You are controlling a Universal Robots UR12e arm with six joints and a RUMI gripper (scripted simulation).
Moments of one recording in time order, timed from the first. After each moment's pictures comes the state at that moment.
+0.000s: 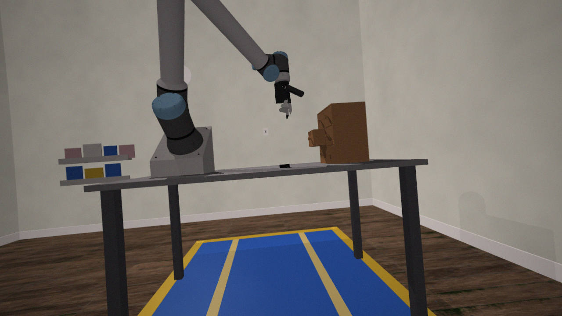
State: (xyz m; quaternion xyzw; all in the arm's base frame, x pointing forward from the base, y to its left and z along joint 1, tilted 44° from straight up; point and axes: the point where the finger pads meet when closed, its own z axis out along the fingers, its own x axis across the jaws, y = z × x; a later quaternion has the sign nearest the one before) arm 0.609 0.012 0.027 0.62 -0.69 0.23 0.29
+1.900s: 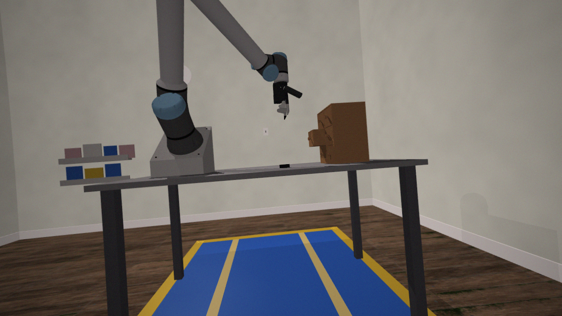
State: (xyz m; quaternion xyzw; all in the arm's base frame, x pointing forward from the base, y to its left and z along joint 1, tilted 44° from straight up) arm 0.594 0.016 0.022 0.61 -0.70 0.22 0.30
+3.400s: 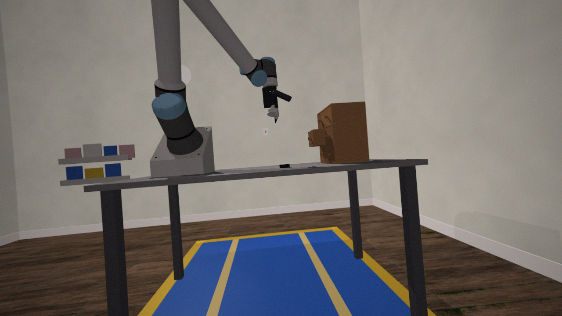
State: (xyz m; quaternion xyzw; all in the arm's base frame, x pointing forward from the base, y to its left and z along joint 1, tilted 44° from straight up) arm 0.536 0.030 0.001 0.62 -0.69 0.23 0.29
